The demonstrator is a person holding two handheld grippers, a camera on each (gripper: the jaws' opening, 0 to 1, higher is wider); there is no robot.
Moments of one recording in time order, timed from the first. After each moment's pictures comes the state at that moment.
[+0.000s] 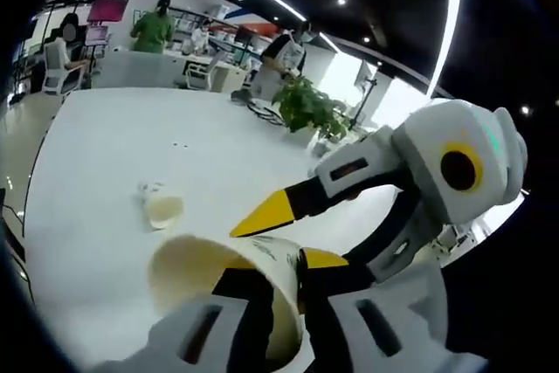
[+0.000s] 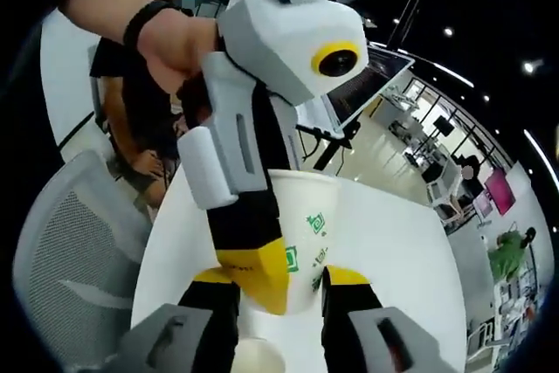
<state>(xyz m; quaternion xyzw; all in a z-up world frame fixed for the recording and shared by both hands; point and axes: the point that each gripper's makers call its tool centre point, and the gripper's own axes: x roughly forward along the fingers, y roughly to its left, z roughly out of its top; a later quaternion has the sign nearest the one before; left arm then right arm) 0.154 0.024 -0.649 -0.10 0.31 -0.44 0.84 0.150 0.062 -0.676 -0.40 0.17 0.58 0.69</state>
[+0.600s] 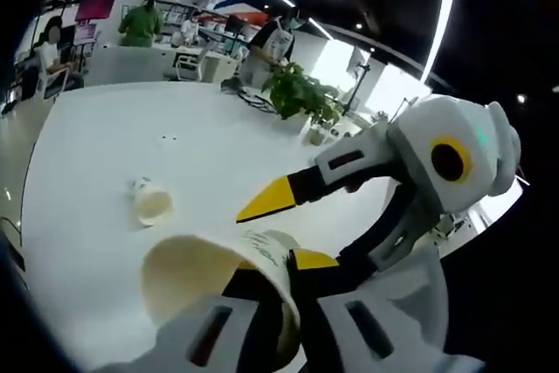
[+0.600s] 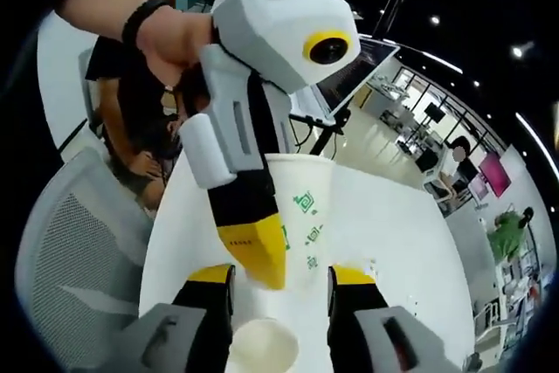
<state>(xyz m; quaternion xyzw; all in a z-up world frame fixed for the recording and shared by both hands) 0.148 0.009 -0.657 -0.07 0.33 -0.46 0.82 0.149 0.027 -0.686 -0.38 0.20 0.55 0.71</state>
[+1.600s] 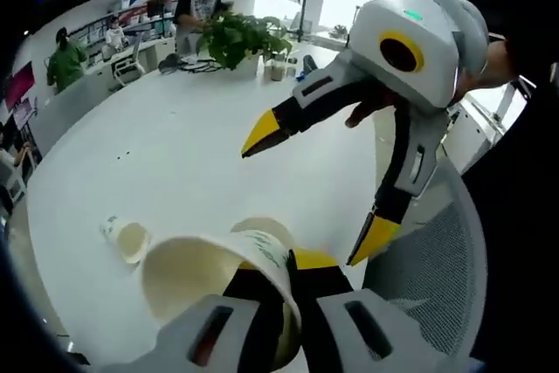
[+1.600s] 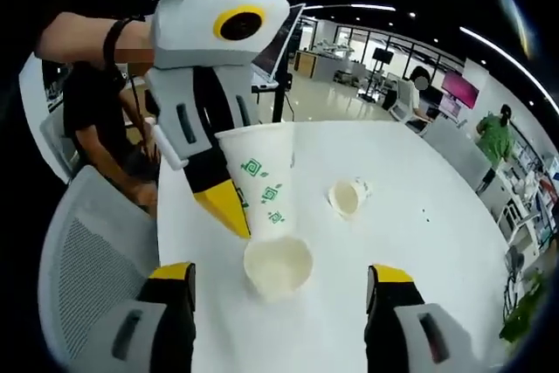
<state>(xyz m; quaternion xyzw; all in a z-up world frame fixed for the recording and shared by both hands) 0.128 -0.045 -0.695 0.18 0.36 -0.54 0.74 0.132 -0.069 -0.707 -0.25 0.30 0.47 0.79</state>
